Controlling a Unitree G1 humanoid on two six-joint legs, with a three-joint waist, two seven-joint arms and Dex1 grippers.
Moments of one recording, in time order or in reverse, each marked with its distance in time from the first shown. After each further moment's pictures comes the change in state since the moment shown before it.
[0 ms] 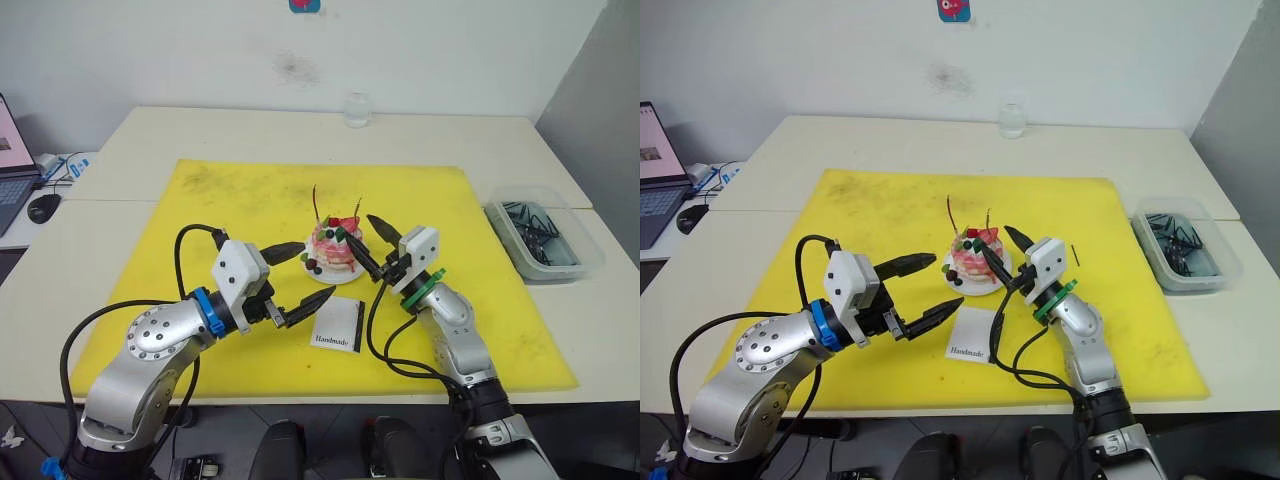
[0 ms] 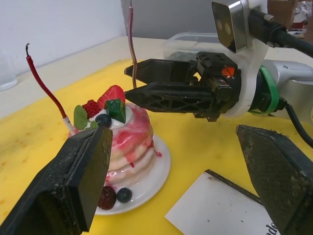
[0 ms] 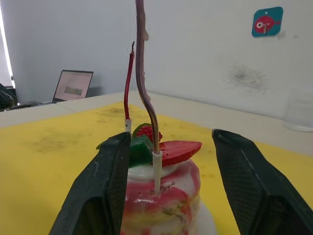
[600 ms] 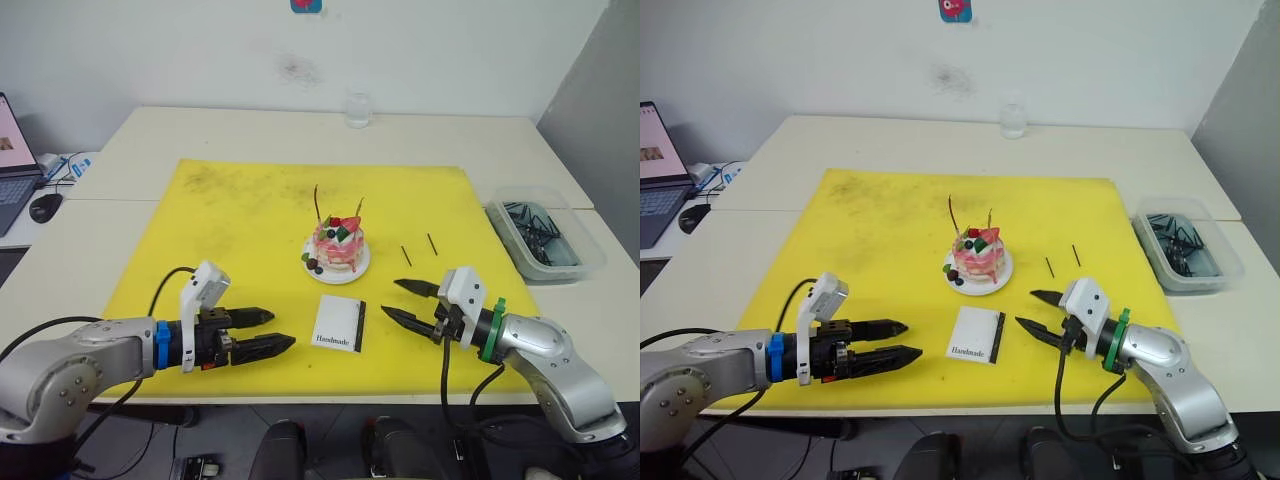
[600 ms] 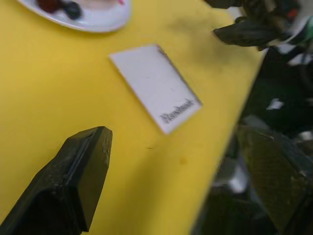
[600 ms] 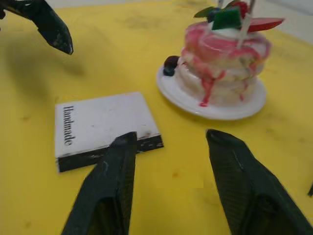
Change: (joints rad) left arm -0.020 0.280 0.216 0.132 -0.688 0.798 -0.031; right arm 0.270 -0.514 -0.014 -0.562 0.174 0.539 0.242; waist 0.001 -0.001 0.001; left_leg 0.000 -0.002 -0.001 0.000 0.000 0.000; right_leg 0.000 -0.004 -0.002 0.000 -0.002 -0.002
